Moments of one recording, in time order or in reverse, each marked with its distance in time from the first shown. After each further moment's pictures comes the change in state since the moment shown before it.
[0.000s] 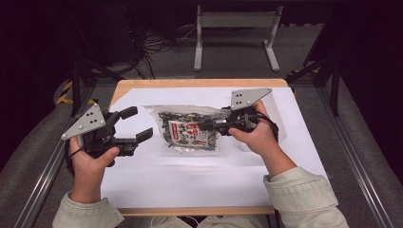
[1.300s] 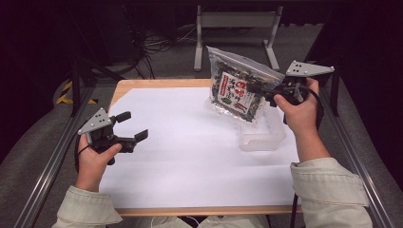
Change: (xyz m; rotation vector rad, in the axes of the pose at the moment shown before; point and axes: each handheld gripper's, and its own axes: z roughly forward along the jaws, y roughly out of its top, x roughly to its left) left arm 0.052 -0.064 0.020 0.080 0.080 -0.081; right arm -0.056 -0.004 -0.108 -0.089 -0.398 0.145
